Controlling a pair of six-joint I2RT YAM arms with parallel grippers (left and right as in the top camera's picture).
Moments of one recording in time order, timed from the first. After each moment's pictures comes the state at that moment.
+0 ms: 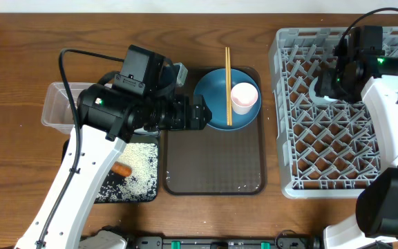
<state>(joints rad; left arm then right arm) -0.38 1.41 1.52 -1.19 0.43 -0.41 -0.07 1.74 1.50 -0.96 -0.01 0.10</state>
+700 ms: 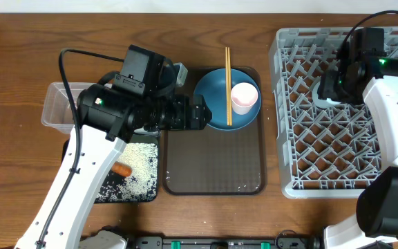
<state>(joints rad) -0.38 1.41 1.52 -1.19 0.43 -0.41 -0.09 1.74 1.49 -0.98 0.01 0.10</state>
